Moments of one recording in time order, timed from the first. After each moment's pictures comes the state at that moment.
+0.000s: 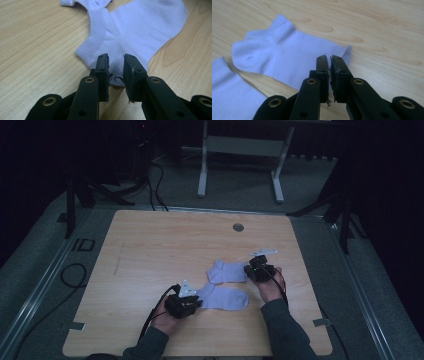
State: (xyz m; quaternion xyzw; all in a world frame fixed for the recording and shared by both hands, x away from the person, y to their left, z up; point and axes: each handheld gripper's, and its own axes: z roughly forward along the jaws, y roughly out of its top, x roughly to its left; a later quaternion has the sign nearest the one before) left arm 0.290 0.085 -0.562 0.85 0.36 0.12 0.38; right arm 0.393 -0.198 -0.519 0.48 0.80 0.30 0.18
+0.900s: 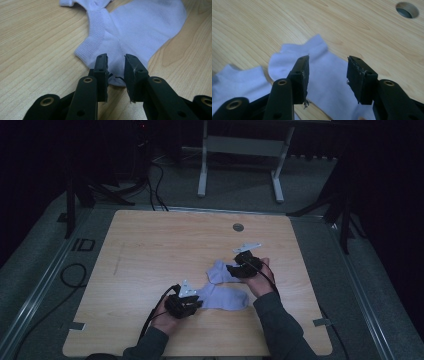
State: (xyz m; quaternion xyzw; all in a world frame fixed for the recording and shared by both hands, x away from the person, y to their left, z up) left arm 0.289 0.084 -0.562 0.85 0.35 0.12 0.38; right arm 0.399 -0.151 -0.497 0.38 0.85 0.31 0.17
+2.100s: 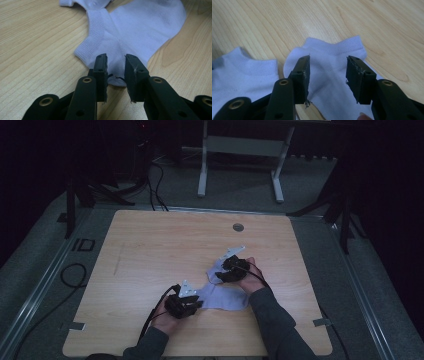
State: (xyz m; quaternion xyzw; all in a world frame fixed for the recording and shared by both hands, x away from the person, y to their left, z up) left arm 0.289 0.084 -0.562 0.85 0.36 0.12 0.38; right arm 0.414 -0.128 -0.532 0.27 0.90 0.31 0.13
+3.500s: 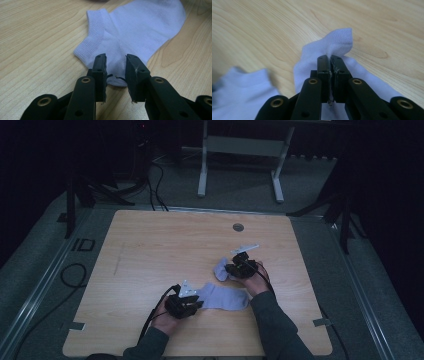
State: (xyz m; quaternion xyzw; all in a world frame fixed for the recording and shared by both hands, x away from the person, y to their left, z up) left arm 0.289 0.084 -0.562 0.85 0.36 0.11 0.38; right arm 0.411 -0.151 -0.522 0.39 0.85 0.34 0.11
